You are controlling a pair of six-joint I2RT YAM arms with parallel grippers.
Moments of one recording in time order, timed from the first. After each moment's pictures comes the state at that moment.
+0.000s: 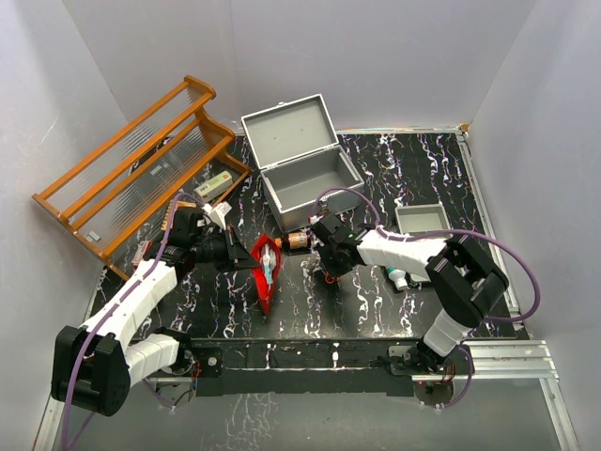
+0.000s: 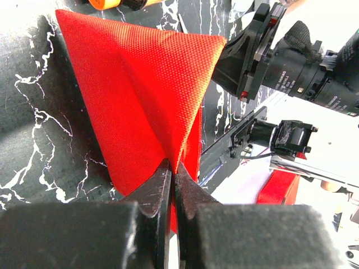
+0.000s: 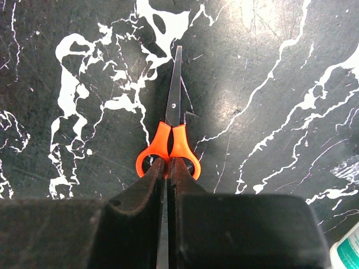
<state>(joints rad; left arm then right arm) -0.27 1.07 0.64 -0.39 0.68 -0.60 0.77 1.64 0.95 -0.50 0.06 0.29</state>
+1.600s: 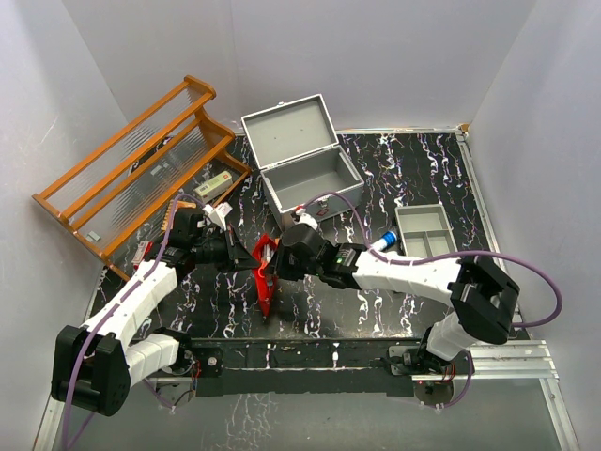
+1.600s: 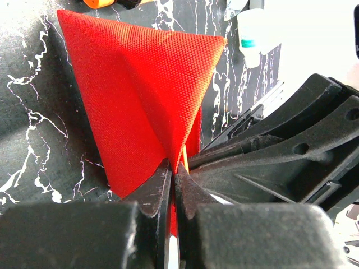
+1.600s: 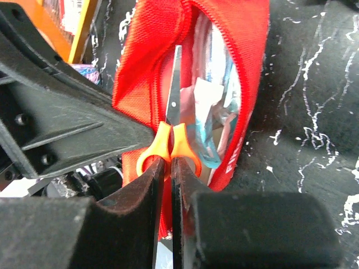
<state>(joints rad) -0.27 1.07 0.63 -0.37 0.70 -0.60 1.06 1.53 1.00 -0.12 0.06 1.08</state>
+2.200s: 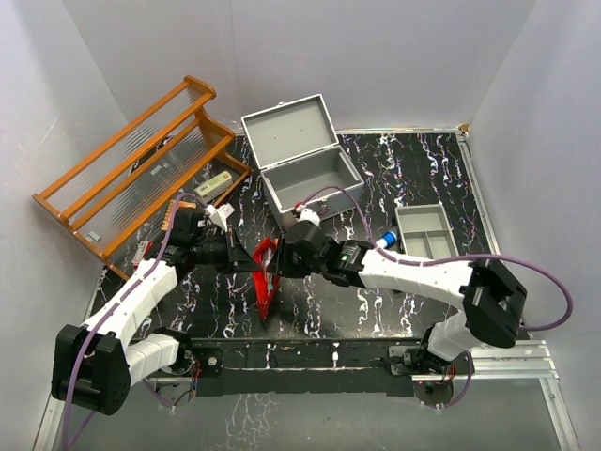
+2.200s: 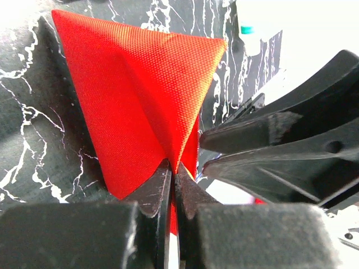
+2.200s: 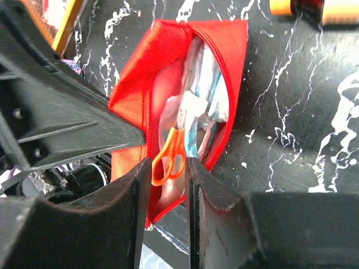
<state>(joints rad) -0.27 1.08 0.63 -0.40 0.72 -0.57 1.06 1.50 1.03 -0.23 0.11 1.00</state>
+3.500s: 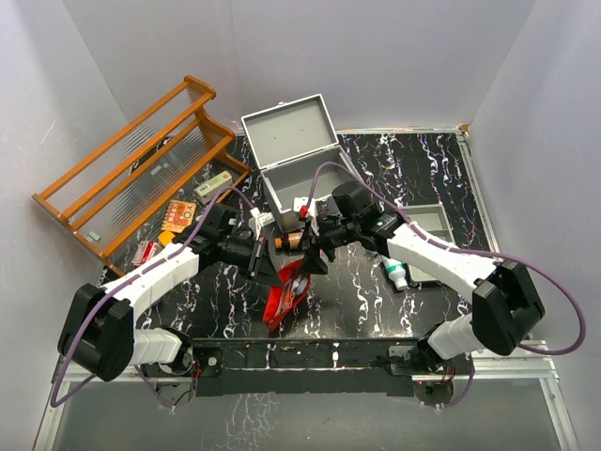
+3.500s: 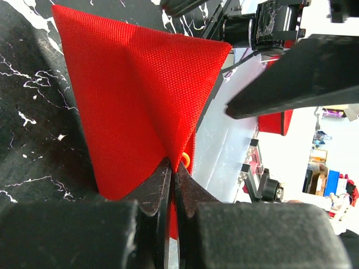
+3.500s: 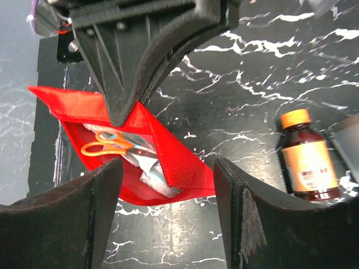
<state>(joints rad) -0.47 1.28 0.73 -0.40 0.96 -0.36 0.67 1.40 1.02 -0.30 -0.81 -0.35</state>
